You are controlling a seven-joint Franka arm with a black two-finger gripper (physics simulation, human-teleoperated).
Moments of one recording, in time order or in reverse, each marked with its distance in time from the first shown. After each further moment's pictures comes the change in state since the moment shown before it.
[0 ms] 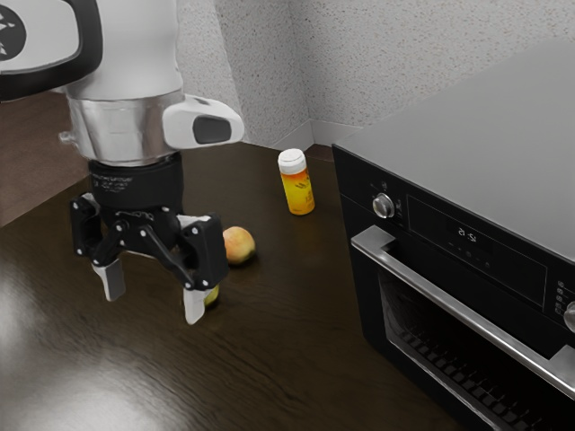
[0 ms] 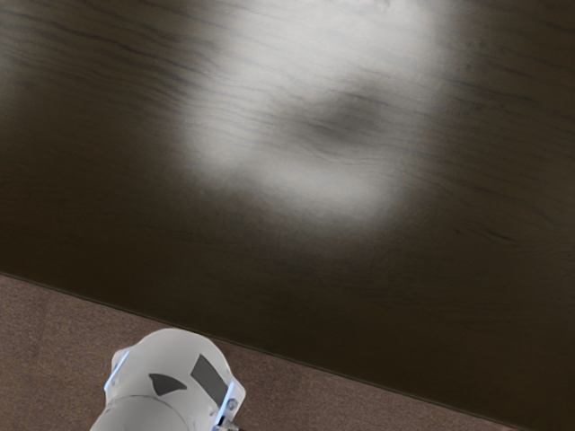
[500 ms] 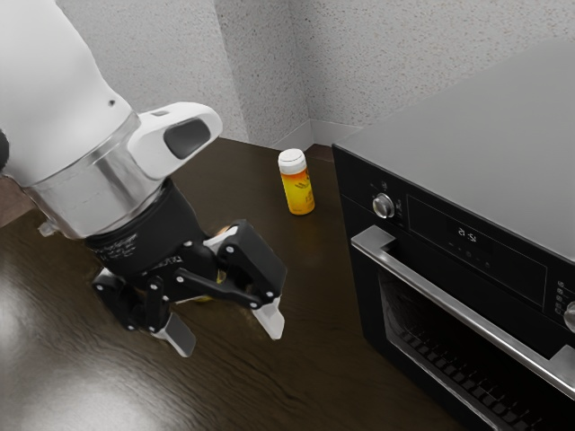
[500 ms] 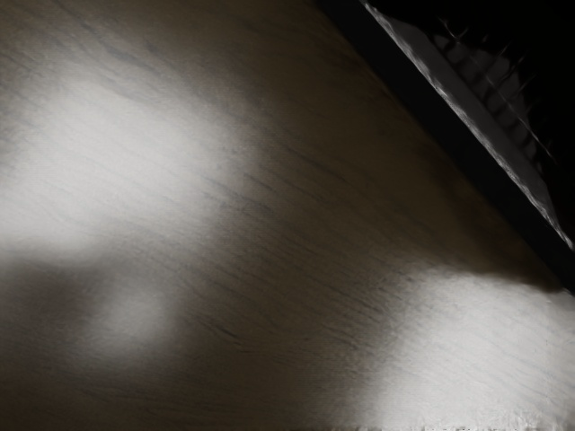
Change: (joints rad) arm -0.060 -0.306 -0.041 -0.394 -0.141 0.545 -0.280
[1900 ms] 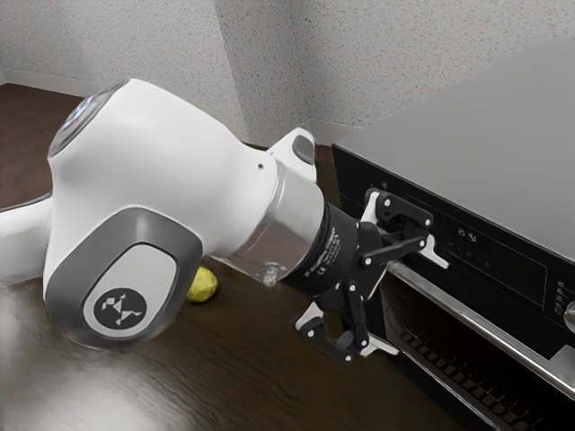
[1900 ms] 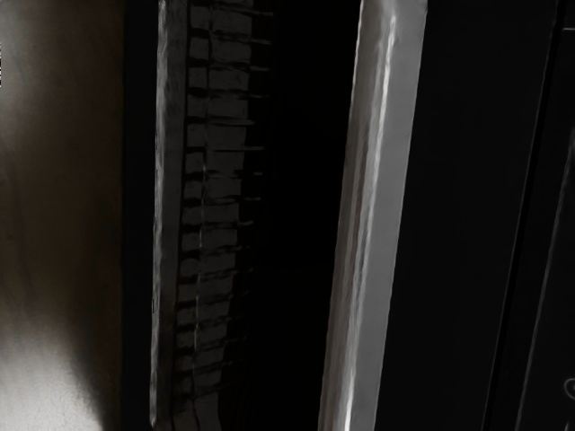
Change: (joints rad) arm -0.317 0.186 0.161 -0.176 0.086 0.822 -0.858
